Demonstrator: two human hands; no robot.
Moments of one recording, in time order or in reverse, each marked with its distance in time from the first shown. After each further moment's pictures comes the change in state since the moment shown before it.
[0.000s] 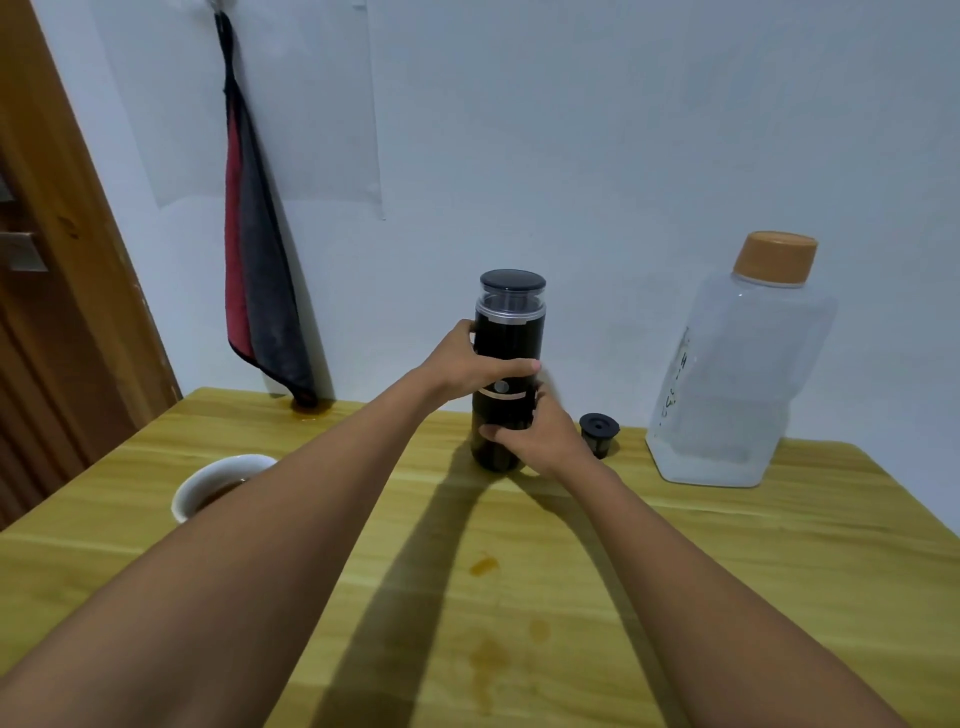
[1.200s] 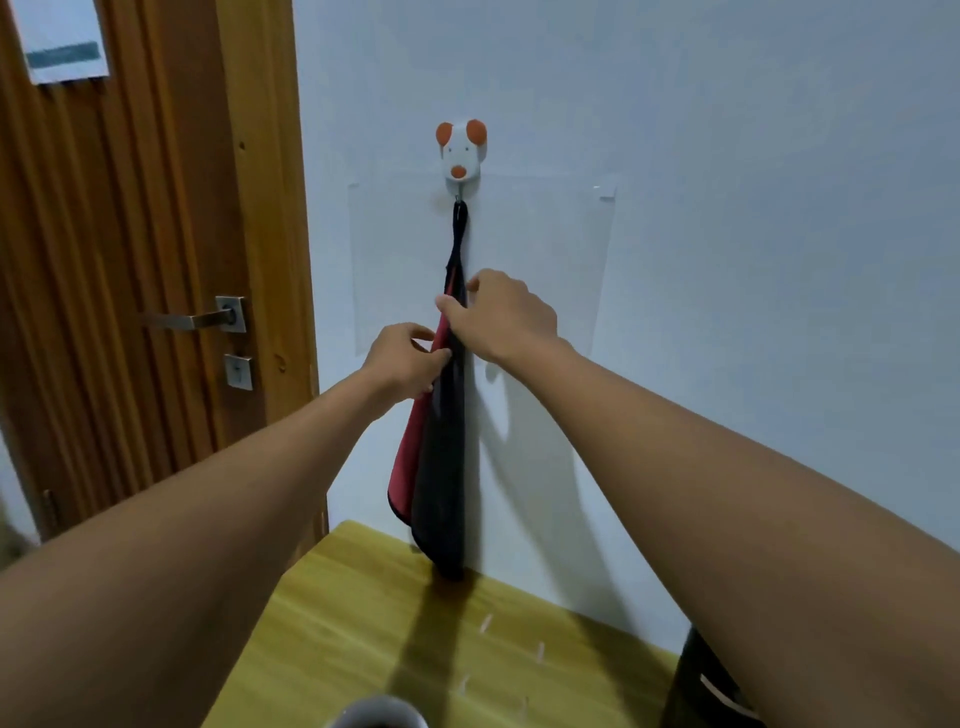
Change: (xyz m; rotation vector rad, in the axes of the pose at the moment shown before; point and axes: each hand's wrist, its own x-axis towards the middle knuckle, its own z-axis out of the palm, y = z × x) left_hand 0.056 0.004 -0.295 0.154 0.570 -0.109; right_hand 0.170 -0.358 0.098 -0.423 0.102 -0.546
